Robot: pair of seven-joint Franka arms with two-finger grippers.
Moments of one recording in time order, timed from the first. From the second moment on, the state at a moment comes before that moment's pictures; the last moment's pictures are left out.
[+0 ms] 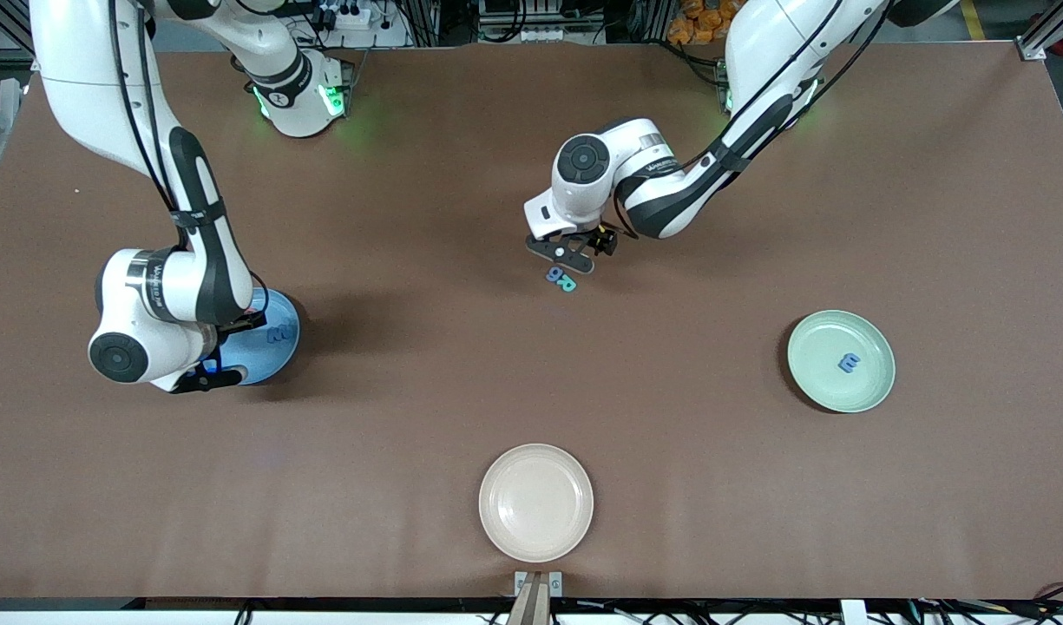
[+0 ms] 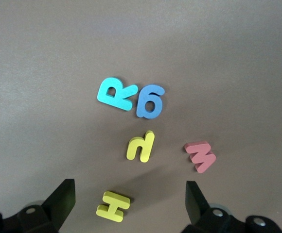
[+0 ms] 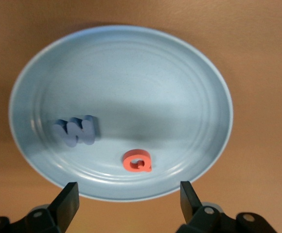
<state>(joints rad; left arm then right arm) -0.17 0.60 -0.73 -1.99 0.40 2.30 -0.67 0.26 0.58 -0.30 -1.76 0.03 1.85 -0.15</state>
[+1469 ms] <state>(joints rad) -0.25 0.66 -0.66 -1.97 0.48 2.33 -0.70 0.32 0.56 -0.29 -1.54 0.07 1.62 0.04</state>
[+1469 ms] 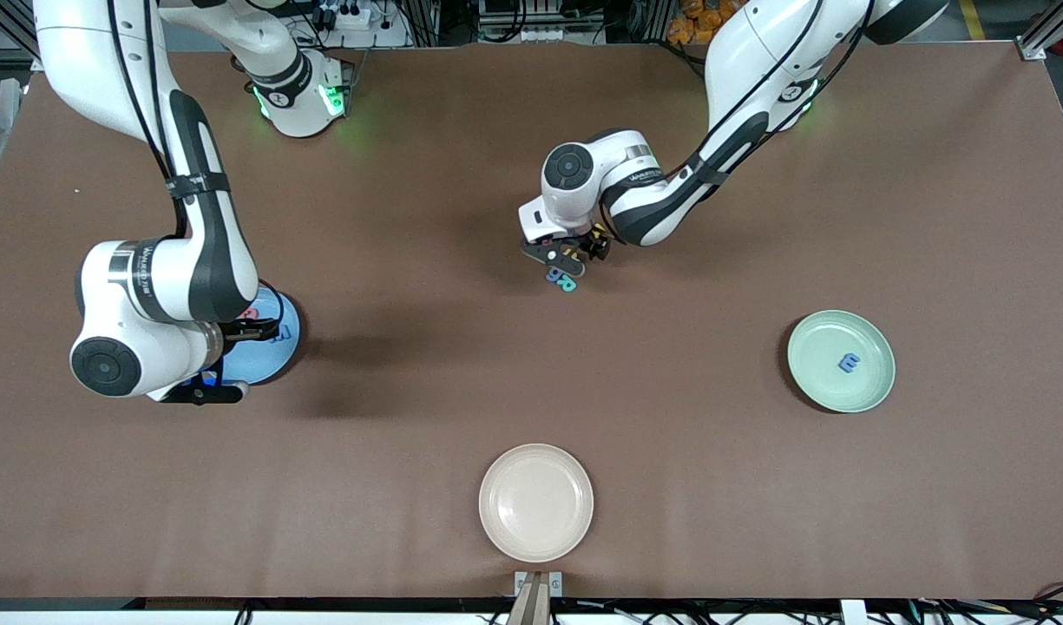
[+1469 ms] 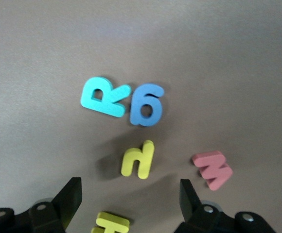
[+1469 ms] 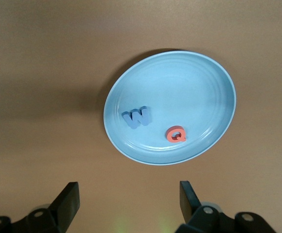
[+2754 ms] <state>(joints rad) -0.28 0.68 -0.64 -1.97 0.49 2.35 -0.70 0.32 0.55 -0.29 -1.53 0.07 1.62 0.04</state>
